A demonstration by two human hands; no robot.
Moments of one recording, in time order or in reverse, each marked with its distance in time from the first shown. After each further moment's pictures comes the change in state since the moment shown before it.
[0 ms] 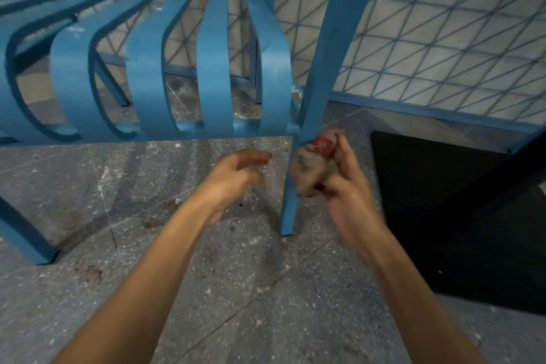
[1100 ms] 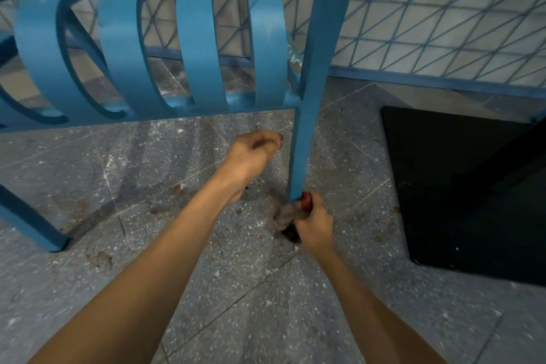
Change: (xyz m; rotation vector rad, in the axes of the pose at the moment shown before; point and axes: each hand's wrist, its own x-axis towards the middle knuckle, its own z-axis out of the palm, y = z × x) left_hand 0.028 -0.015 0.028 -0.004 0.115 0.072; right_hand -0.008 0.144 -0.019 -0.855 0.318 0.182
